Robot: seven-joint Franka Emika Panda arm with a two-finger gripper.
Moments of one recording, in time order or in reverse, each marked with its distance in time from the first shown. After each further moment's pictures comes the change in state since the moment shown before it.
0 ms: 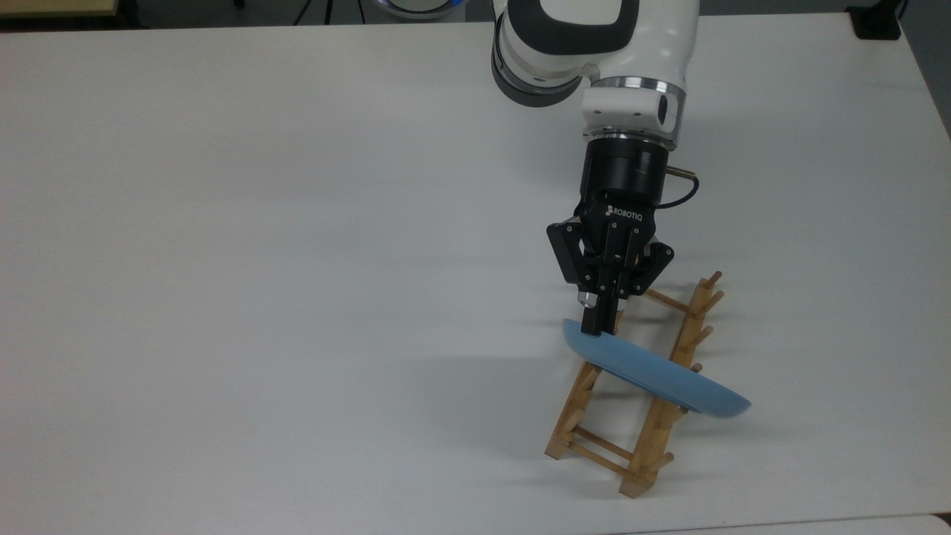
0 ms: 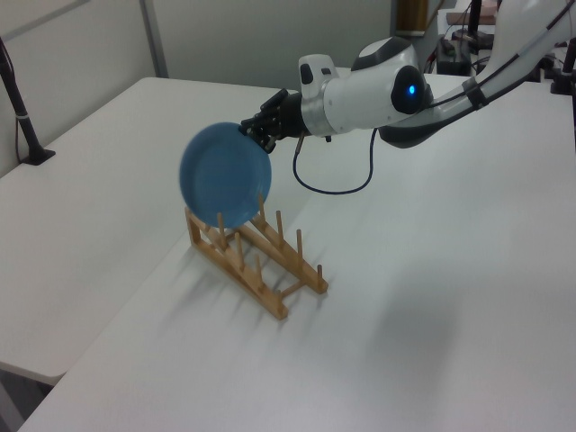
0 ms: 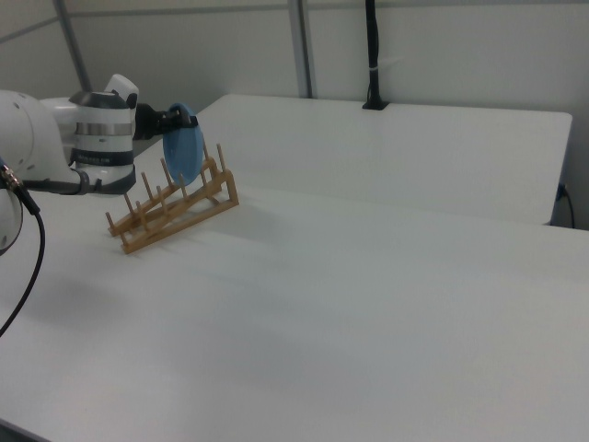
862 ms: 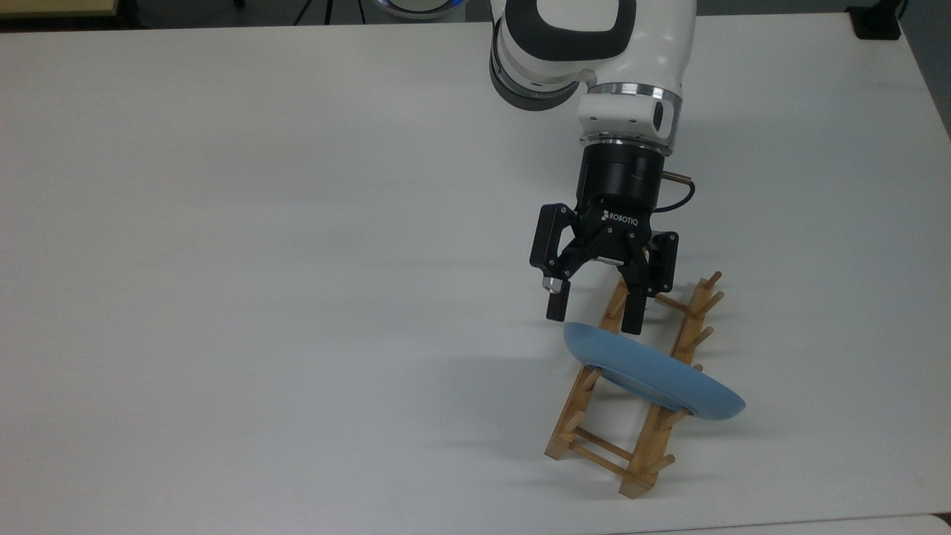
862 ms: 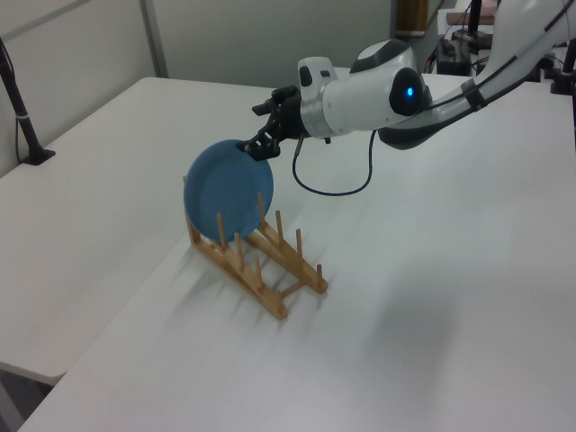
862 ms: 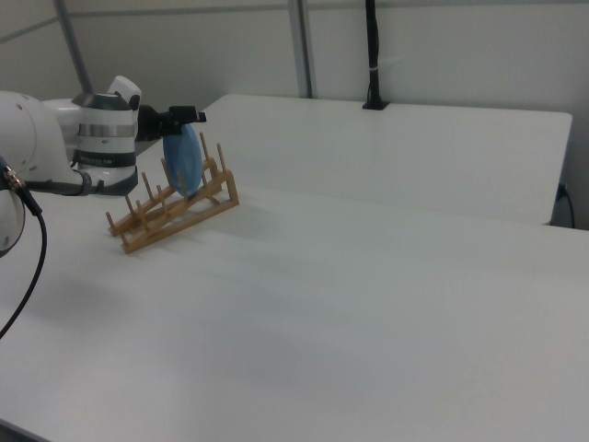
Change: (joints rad) arm -0.004 0.007 0.000 0.005 0.000 -0.001 0.003
